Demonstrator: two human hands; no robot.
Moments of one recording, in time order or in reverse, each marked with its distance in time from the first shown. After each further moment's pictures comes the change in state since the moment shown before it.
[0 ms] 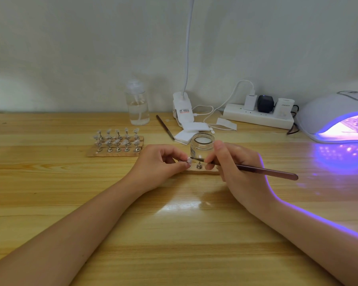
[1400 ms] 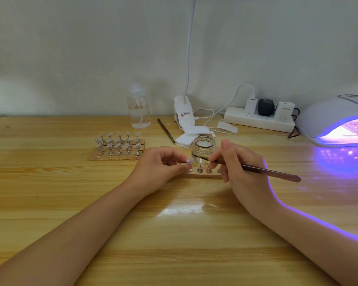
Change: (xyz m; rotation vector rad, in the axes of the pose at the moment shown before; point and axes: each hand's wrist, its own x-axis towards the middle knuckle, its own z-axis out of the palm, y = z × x) left_hand -0.002 0.001 -0.001 -0.161 -0.022 -0.009; right_hand 0.002 0.001 0.000 0.049 0.074 0.049
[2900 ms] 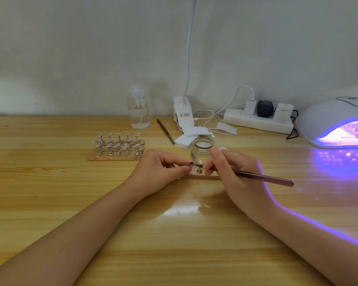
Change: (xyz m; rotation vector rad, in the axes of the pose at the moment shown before) left_hand -0.002 -0.001 -0.002 0.114 -0.011 0.005; right_hand -0.002 -0.002 -0.001 -0.138 -0.091 -0.061
